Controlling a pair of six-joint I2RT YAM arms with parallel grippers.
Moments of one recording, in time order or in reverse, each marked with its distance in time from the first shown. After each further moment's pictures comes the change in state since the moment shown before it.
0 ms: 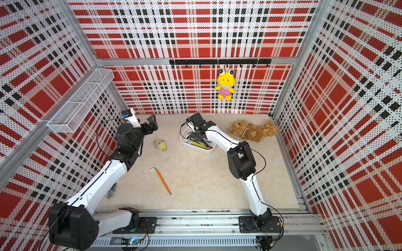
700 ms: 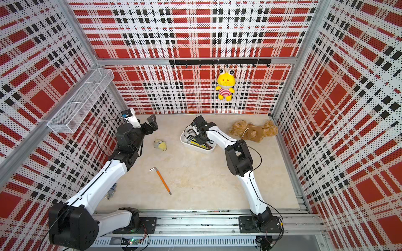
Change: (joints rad) left arm 0.000 0.000 0.000 0.000 -0.002 0.001; right arm -0.037 0.096 0.030 -0.064 -0.023 0.033
